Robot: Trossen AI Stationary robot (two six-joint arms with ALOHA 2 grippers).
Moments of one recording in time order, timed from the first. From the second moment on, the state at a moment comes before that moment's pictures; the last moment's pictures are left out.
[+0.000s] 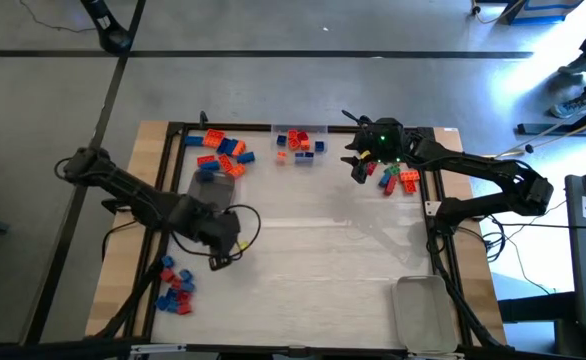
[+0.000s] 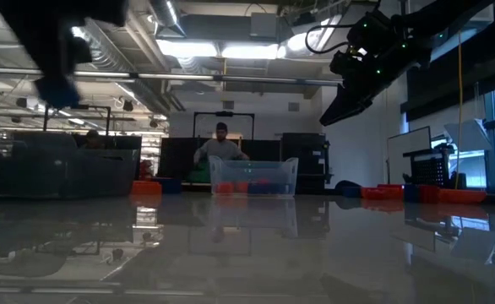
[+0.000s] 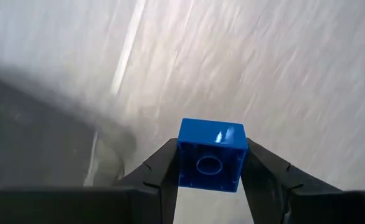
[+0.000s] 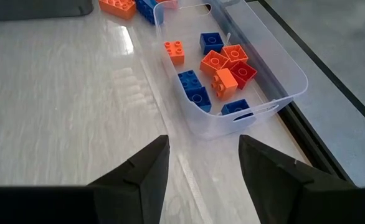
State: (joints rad) left arm -0.40 1.32 1.03 -0.99 -0.17 -0.73; right arm -0.57 1.23 0.79 -0.18 -0.15 -0.21
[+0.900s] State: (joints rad) left arm 0.02 1.32 1.03 -0.46 -0.17 -0.15; right arm -0.57 1.23 0.79 -0.18 -0.15 -0.21
